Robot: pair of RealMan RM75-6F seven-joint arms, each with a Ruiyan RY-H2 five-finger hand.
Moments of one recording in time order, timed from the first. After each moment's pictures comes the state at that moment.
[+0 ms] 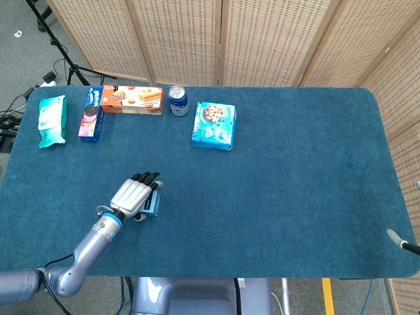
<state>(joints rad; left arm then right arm) -0.76 -1.41 -0.09 -1.75 0.88 0.95 0.68 -0.01 -1.02 0.13 -1.54 -1.49 1.62 0.30</state>
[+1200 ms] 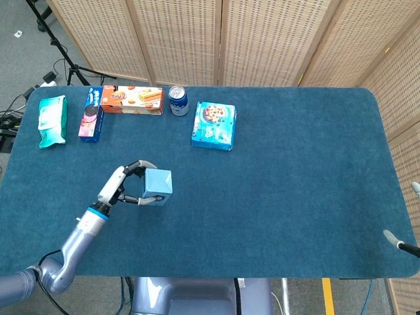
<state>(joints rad) -0.62 -1.51 -0.08 -1.37 1.44 1.18 -0.92 -0.01 -1.02 0.12 -1.55 -1.50 1.61 0.28</state>
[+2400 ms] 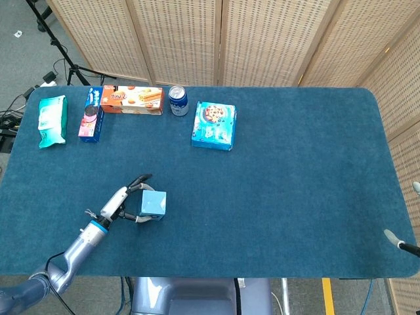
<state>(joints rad) -0.55 -1.79 0.07 -0.78 1.63 1.20 -1.17 -0.01 -1.03 0.12 -1.55 -1.50 1.62 0.28</state>
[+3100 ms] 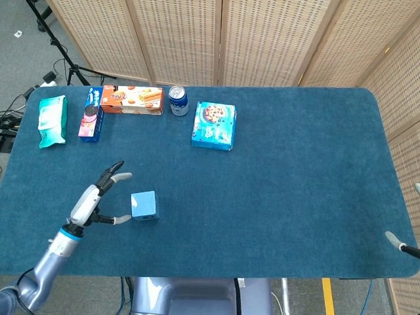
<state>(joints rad) -0.46 -1.52 0.04 -1.17 1.66 1.48 -0.79 -0.02 -1.02 0.12 -1.55 -1.52 1.65 0.30</state>
